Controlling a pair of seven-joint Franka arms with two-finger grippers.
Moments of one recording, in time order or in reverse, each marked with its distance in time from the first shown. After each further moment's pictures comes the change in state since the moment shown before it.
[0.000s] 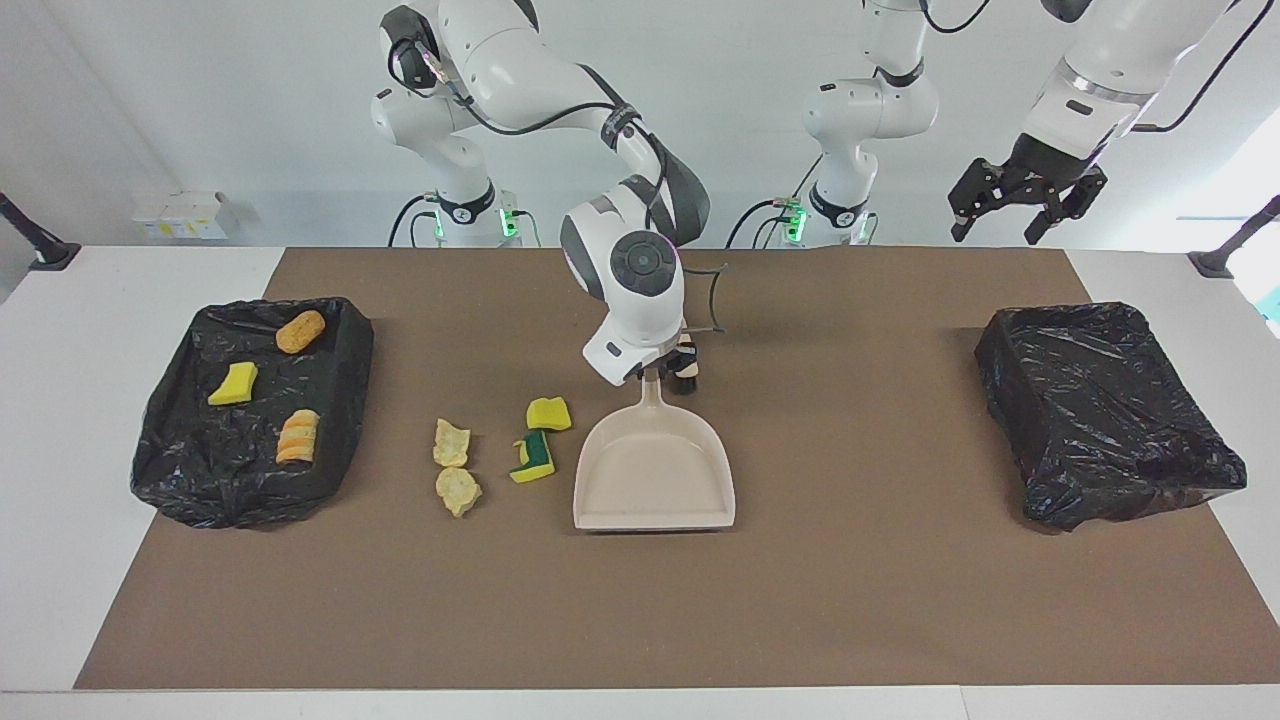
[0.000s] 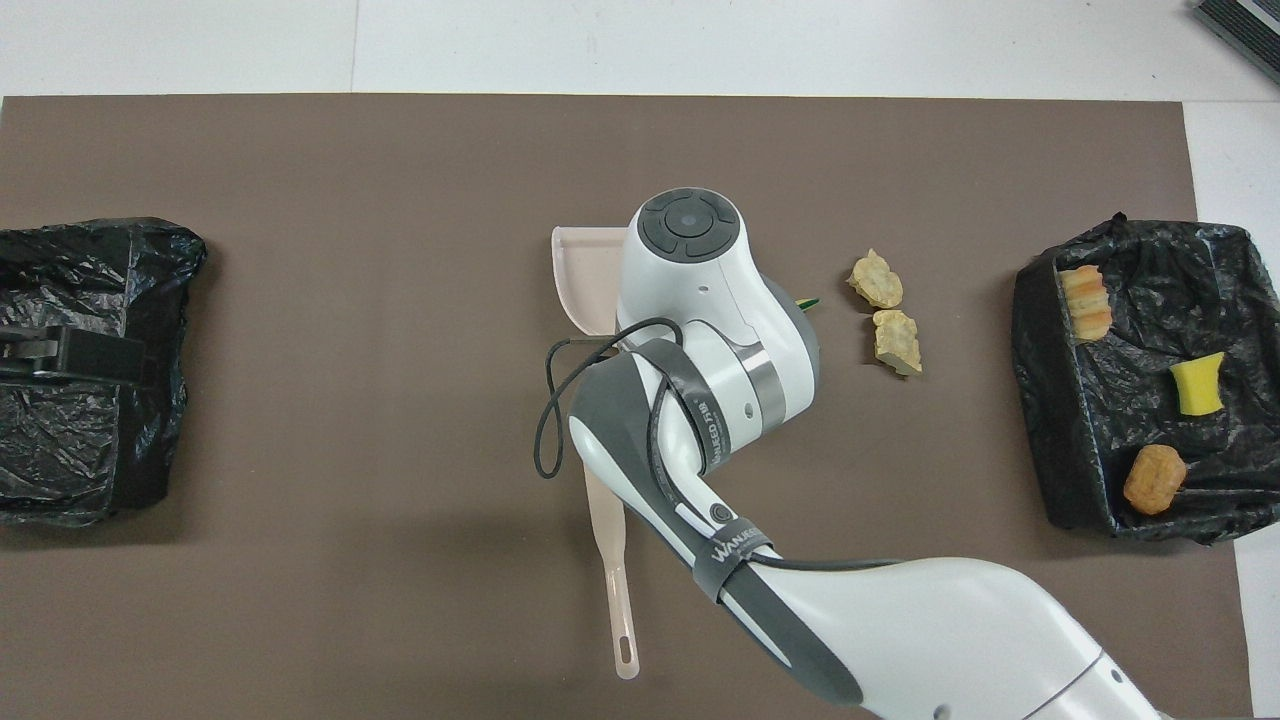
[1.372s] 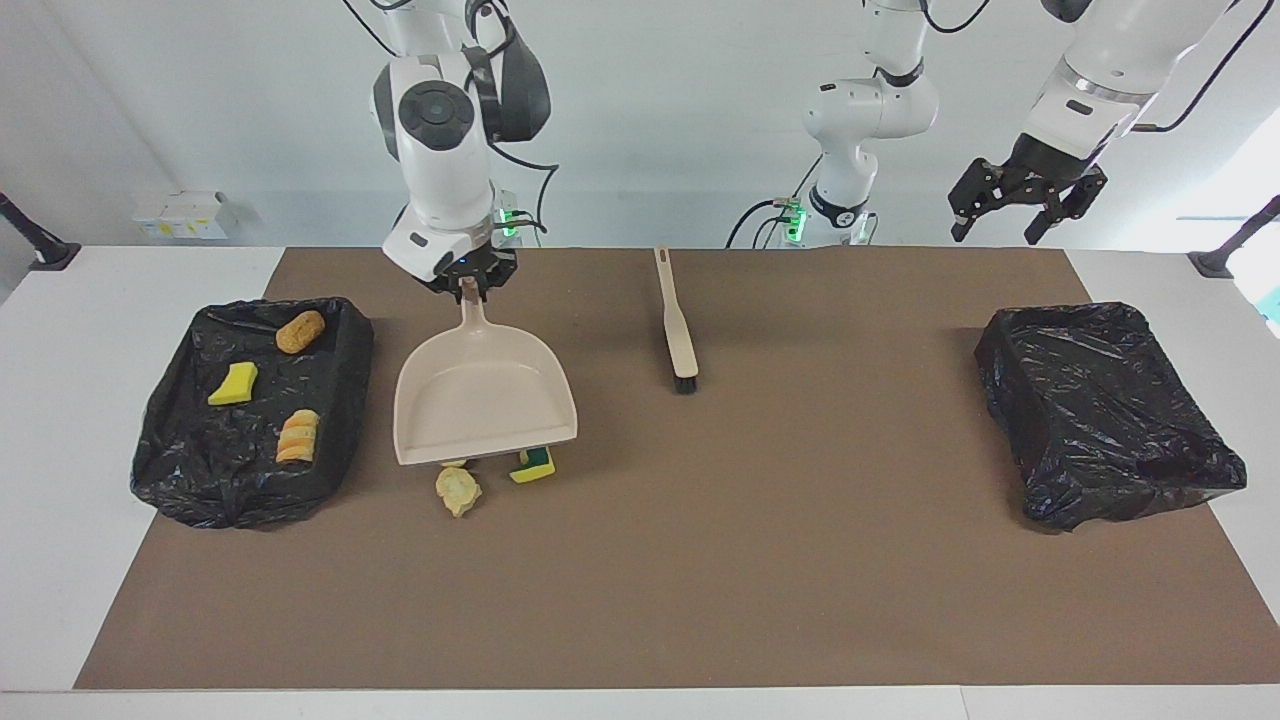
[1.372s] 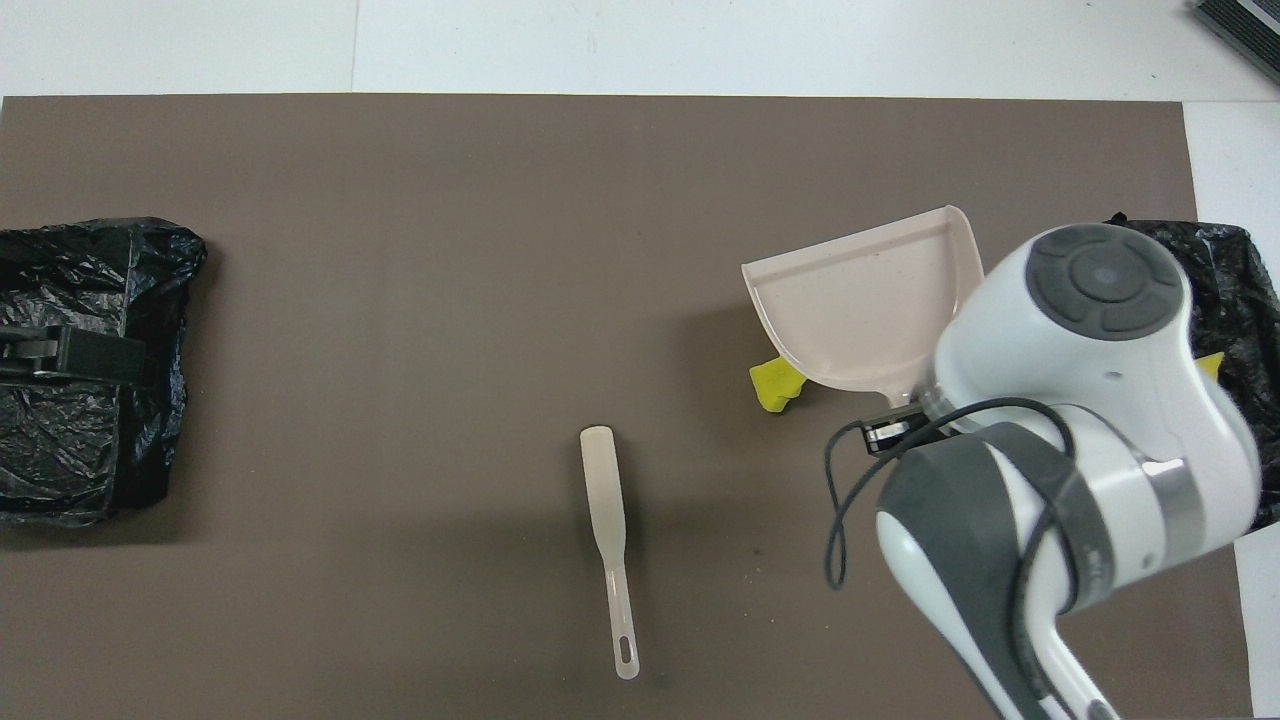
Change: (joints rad) left arm 0.000 0.000 0.000 0.000 0.000 0.000 0.000; right arm -0.213 -0.523 0.013 -0.428 -0.199 -0.144 -0.333
